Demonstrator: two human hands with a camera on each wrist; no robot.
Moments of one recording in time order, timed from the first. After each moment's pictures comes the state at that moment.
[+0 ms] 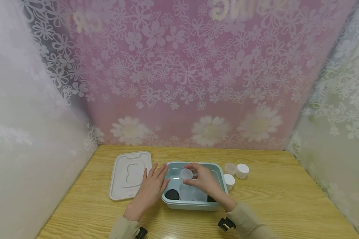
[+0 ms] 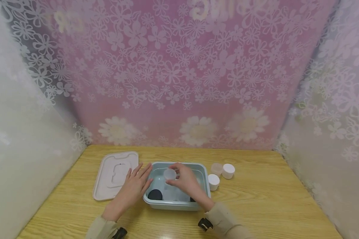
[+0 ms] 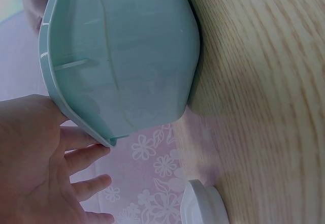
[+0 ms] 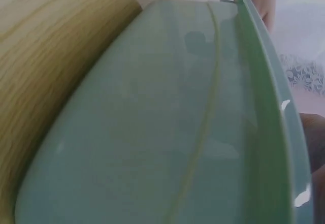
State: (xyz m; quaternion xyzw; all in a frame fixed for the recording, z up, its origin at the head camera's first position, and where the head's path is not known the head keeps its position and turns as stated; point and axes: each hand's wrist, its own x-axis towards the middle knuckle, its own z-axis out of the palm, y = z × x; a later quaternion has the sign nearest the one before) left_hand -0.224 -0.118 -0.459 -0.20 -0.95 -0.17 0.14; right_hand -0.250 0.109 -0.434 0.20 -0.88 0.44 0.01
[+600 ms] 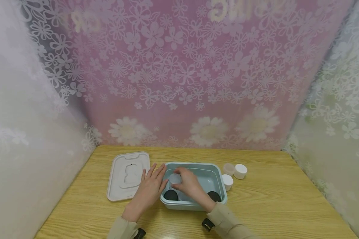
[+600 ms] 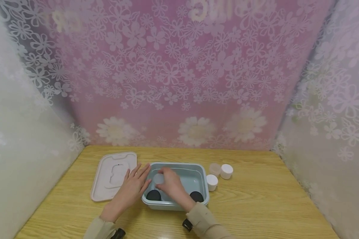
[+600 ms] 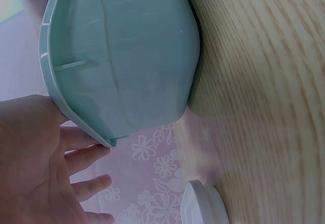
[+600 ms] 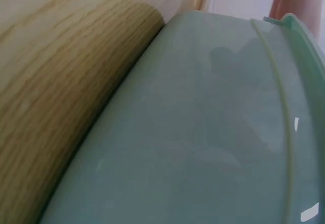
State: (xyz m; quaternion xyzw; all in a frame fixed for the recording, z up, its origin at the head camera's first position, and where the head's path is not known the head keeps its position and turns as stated) left_hand -0.222 -0.120 -0.458 -0.21 -0.95 -0.18 0.16; right_hand -0.255 0.063 -0.456 0.21 -0.92 0.32 0.05
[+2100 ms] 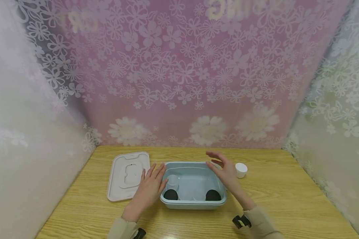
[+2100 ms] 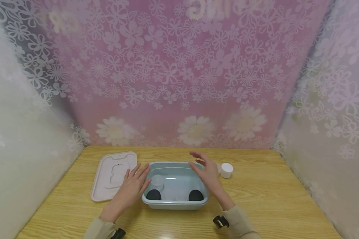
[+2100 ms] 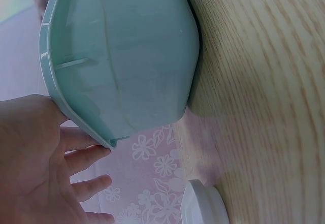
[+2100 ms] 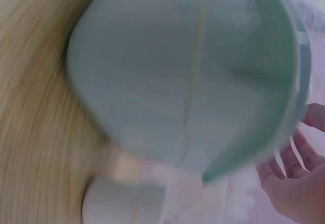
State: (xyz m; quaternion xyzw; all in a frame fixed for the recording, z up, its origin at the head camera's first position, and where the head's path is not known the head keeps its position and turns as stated) left_hand -0.224 -0.118 -0.460 -0.20 -0.95 -0.18 0.14; right_hand -0.264 0.179 -0.437 0.22 -0.79 0.54 0.19
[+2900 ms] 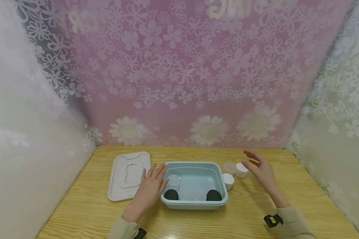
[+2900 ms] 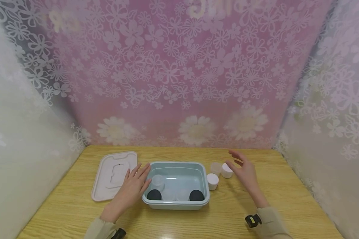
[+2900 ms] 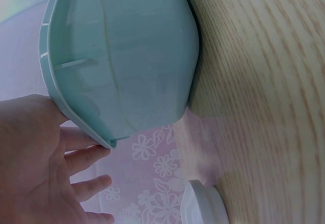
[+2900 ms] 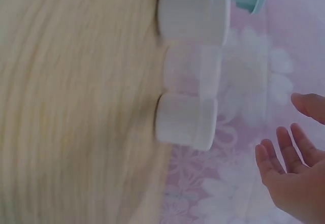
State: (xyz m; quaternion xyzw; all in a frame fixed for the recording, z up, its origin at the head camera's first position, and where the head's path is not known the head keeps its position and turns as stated) left_hand -0.224 -0.117 -0.459 -0.20 -0.95 -0.18 0.14; right_hand -0.276 0.301 -0.452 0.13 -0.86 0.45 0.22
